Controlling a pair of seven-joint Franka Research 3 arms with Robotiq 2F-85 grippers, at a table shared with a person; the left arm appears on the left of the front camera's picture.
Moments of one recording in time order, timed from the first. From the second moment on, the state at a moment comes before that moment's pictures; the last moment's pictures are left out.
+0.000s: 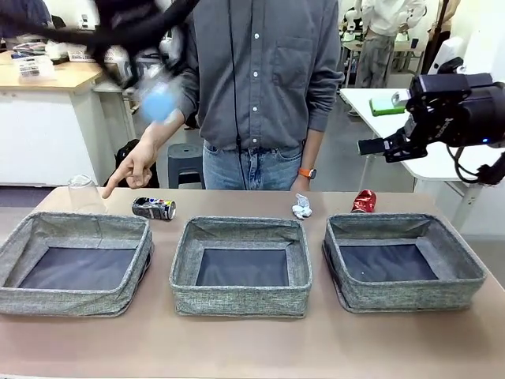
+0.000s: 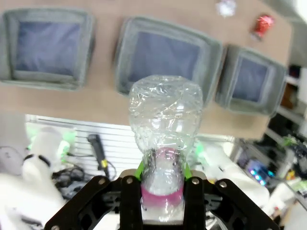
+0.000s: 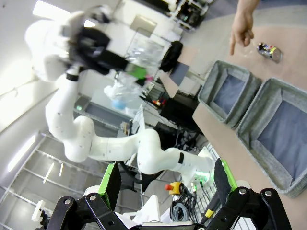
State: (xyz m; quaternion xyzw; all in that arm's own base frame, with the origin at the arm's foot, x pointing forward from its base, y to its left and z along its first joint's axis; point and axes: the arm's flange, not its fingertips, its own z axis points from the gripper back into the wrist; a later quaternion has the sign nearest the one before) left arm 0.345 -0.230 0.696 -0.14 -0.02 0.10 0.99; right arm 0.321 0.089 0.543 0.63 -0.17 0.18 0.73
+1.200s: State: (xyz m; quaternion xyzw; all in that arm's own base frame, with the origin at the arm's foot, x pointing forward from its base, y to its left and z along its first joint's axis) left arm 0.351 -0.031 0.466 -0.06 -0.08 0.32 0.94; right arm 0.322 0.089 0.543 0.63 -0.17 0.18 0.73
